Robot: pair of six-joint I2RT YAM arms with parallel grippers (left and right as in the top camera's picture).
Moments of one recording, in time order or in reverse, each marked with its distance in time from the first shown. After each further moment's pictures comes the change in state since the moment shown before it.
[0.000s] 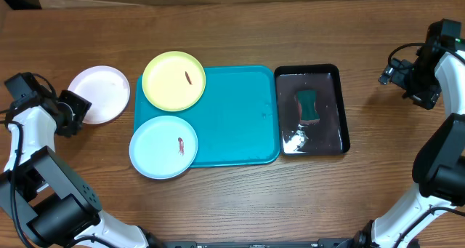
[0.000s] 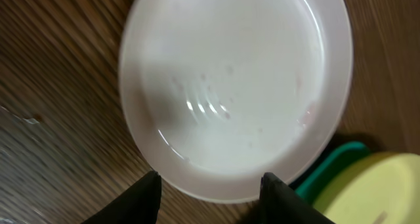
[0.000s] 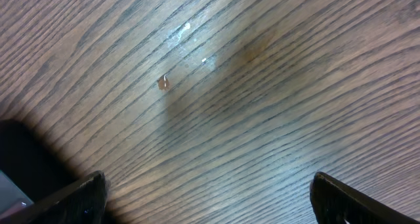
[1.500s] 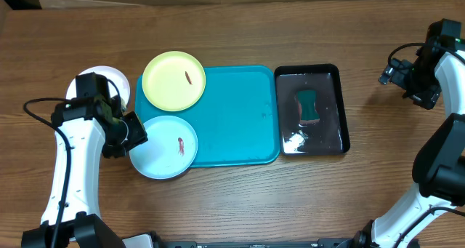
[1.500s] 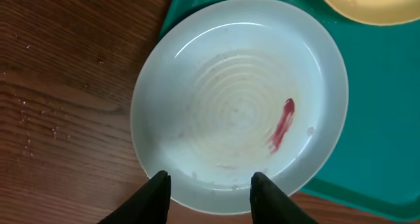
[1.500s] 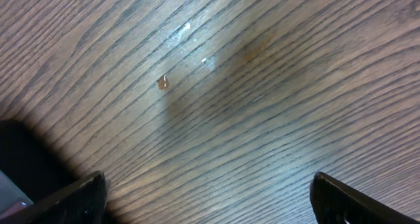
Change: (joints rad) left arm -0.378 -0.369 -0.146 -0.502 -0.162 0.204; right arm 0.000 0.000 0.000 0.000 0.000 0.000
